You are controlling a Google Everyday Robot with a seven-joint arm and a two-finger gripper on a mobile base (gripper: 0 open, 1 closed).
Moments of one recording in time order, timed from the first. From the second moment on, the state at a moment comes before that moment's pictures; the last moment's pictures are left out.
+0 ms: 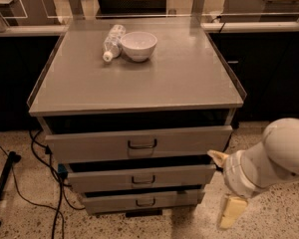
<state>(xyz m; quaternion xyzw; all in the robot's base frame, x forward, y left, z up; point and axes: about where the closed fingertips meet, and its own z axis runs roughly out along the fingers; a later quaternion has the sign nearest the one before) 0.393 -0.177 0.691 -0.68 0.70 0.06 0.18</state>
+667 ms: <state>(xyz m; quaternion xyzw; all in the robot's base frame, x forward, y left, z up) 0.389 -0.169 0.642 -0.69 0.70 0.08 0.18</state>
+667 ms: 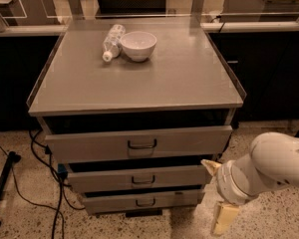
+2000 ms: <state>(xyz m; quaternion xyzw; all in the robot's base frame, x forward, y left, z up) 0.433 -0.187 0.549 -0.69 0.70 0.03 0.19</state>
